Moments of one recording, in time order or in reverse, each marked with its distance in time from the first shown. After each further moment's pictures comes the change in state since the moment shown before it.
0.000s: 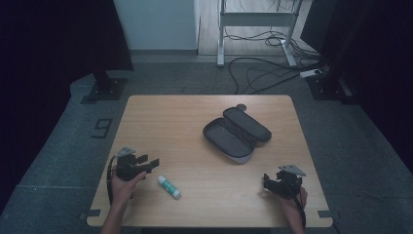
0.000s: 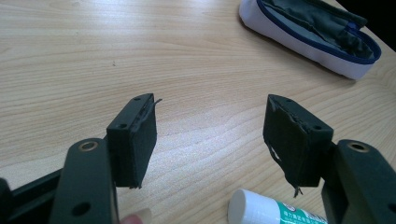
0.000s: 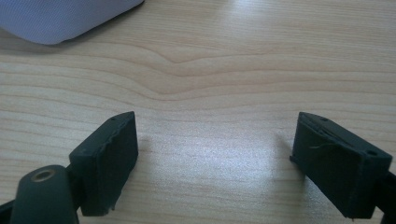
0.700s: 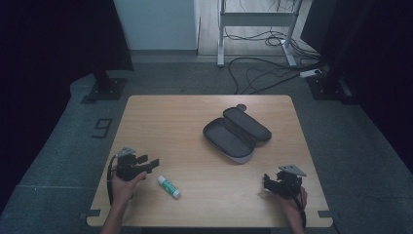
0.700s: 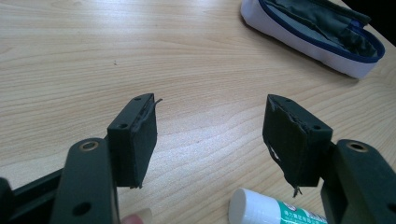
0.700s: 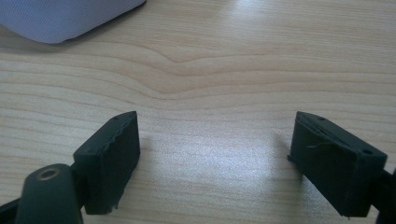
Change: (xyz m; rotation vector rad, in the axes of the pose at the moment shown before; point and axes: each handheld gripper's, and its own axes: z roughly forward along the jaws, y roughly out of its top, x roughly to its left) left arm -0.002 0.000 0.000 0.005 0.010 0.003; right arm -0.001 -0.001 -0.001 -0.005 0.007 -0.005
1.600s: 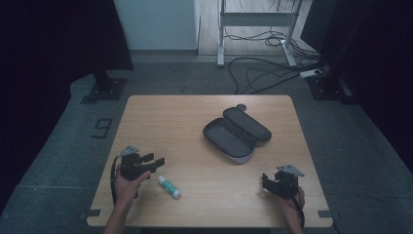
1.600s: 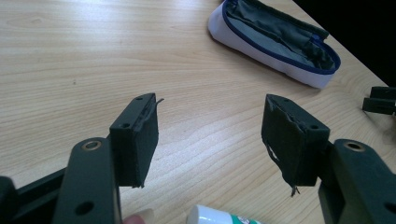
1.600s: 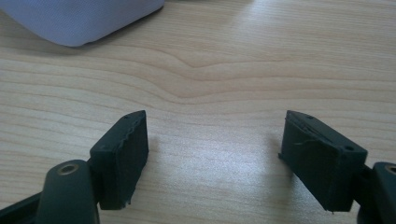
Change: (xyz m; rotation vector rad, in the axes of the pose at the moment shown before) left arm -0.020 0.009 -0.001 -0.033 -0.075 0.008; right arm 0.006 0.001 0.000 -0.012 0.030 -0.012
